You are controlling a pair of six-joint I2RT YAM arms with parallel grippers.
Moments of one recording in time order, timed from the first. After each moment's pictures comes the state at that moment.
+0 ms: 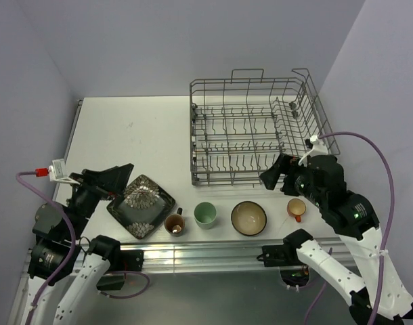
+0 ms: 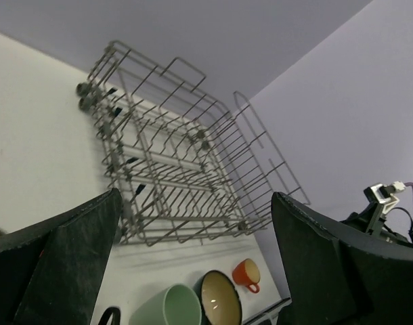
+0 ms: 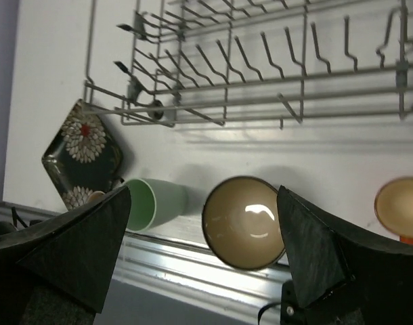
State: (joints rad) left arm -0.33 0.22 0.75 -0.38 0.04 -0.83; right arm 0.44 0.64 1.10 -0.99 0.06 0.57
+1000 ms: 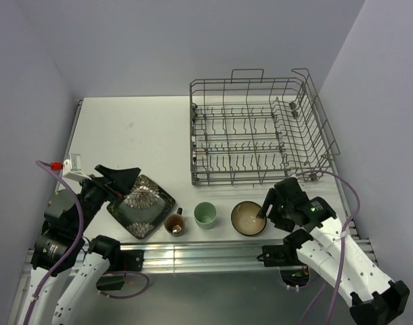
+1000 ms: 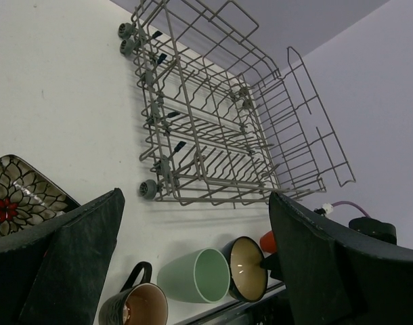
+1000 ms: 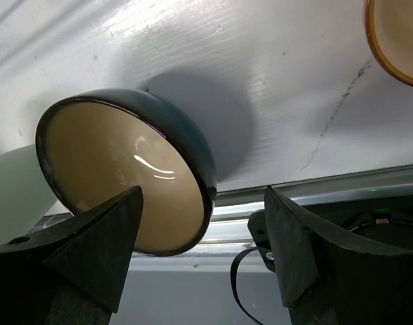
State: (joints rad) left arm -0.33 0.30 0.76 -0.56 0.04 -0.81; right arm 0.45 0.62 0.55 -1.09 0.03 0.92
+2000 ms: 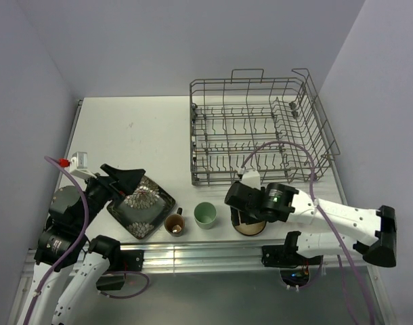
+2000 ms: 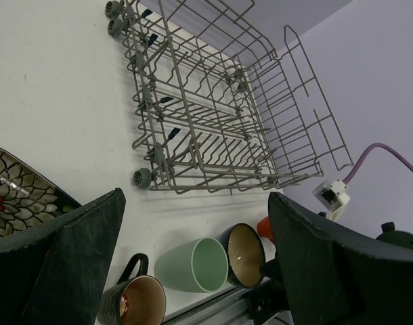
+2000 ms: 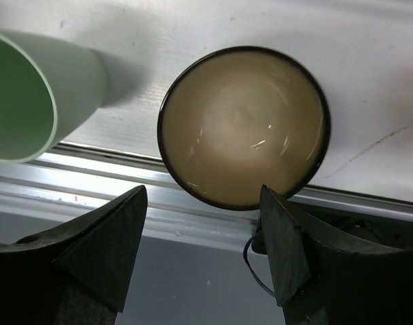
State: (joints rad) left arm -0.33 0.32 0.74 -0.53 0.11 -0.81; right arm 1.14 1.04 0.94 -1.16 0.35 0.96
